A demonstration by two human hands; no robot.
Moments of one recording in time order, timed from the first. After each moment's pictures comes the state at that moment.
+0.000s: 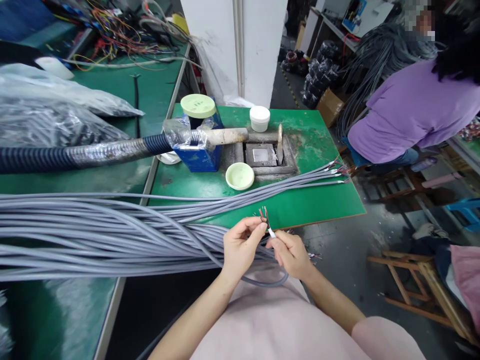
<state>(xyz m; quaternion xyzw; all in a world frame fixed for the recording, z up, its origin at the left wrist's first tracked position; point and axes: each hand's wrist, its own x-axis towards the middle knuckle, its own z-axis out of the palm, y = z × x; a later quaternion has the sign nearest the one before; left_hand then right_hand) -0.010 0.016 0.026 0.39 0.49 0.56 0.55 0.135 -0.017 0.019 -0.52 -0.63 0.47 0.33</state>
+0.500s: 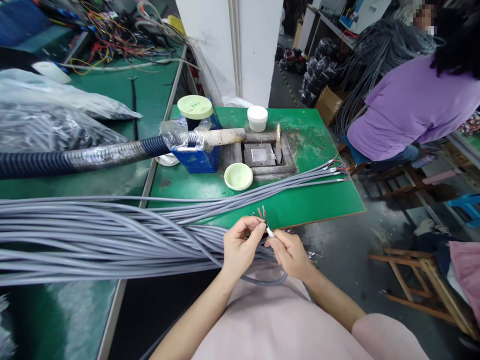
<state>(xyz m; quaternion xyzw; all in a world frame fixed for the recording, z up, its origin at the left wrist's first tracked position) -0.014 0.014 0.017 0.43 0.48 0.55 0.54 0.131 -0.017 0.020 -0.53 -0.64 0.44 0.32</state>
